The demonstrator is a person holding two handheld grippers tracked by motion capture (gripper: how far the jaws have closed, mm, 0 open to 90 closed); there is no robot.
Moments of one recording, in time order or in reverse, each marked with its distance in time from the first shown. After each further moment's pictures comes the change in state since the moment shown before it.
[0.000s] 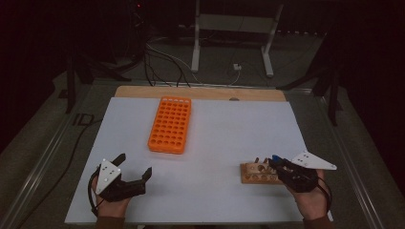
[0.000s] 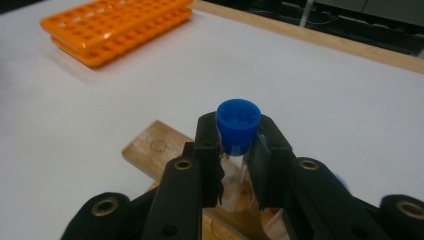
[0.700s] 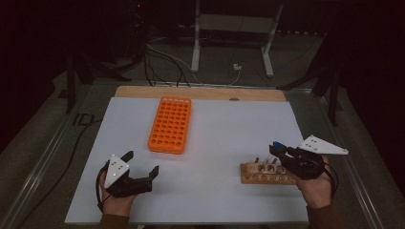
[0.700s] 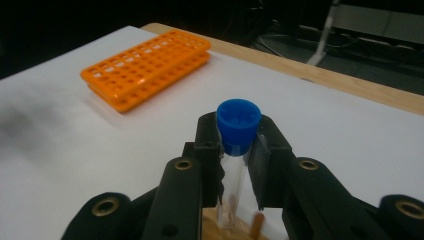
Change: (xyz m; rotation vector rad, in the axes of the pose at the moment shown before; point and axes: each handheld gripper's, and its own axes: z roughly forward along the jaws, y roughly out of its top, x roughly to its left) left arm -0.012 0.013 0.017 0.036 -0.060 0.014; right arm -0.009 0.044 -0.008 -0.071 0.086 0.019
